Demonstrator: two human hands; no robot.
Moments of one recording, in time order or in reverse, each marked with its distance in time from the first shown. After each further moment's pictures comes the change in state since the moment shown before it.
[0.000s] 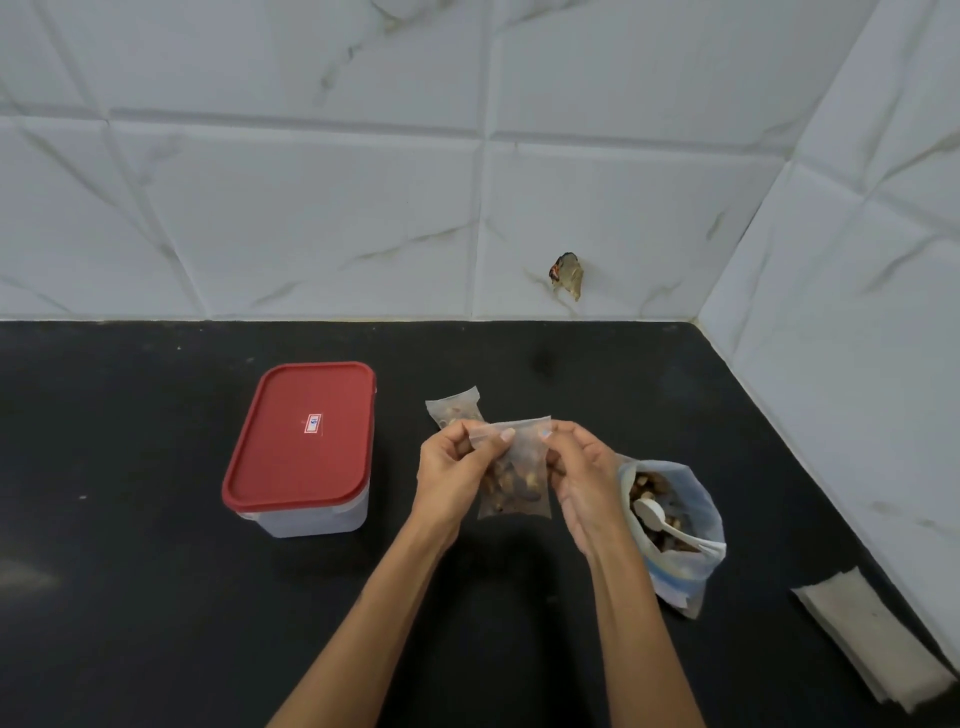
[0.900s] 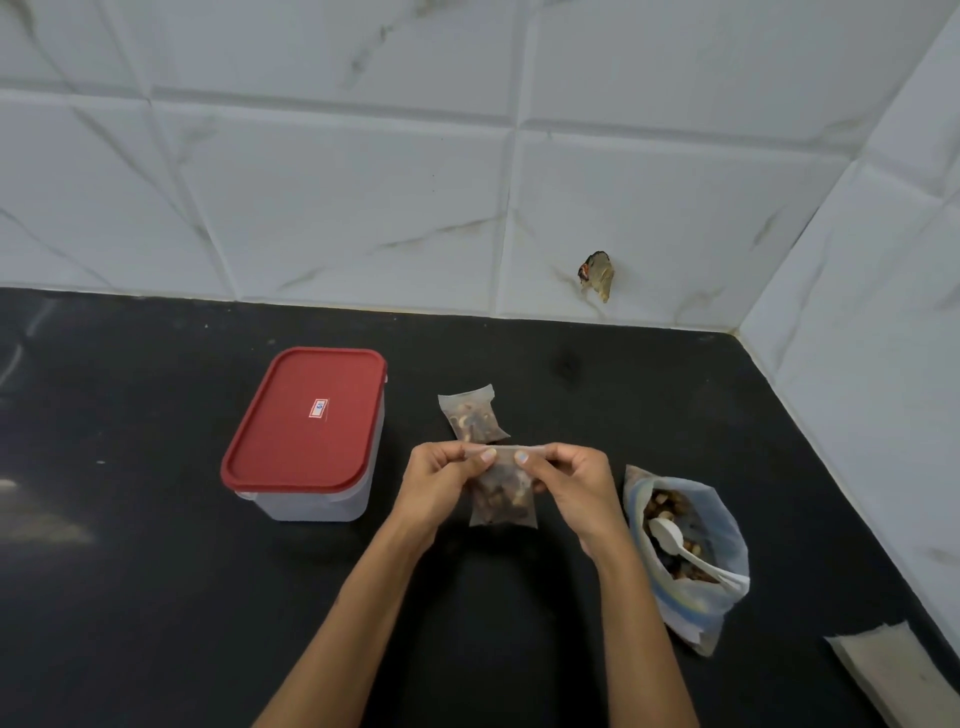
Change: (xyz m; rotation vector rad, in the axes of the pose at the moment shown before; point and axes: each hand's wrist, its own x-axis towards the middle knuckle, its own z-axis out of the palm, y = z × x) left_hand 0.010 -0.027 -0.020 0.129 0.049 -0.111; right_hand 0.031 0.030 -0.019 -0.375 -0.203 -0.008
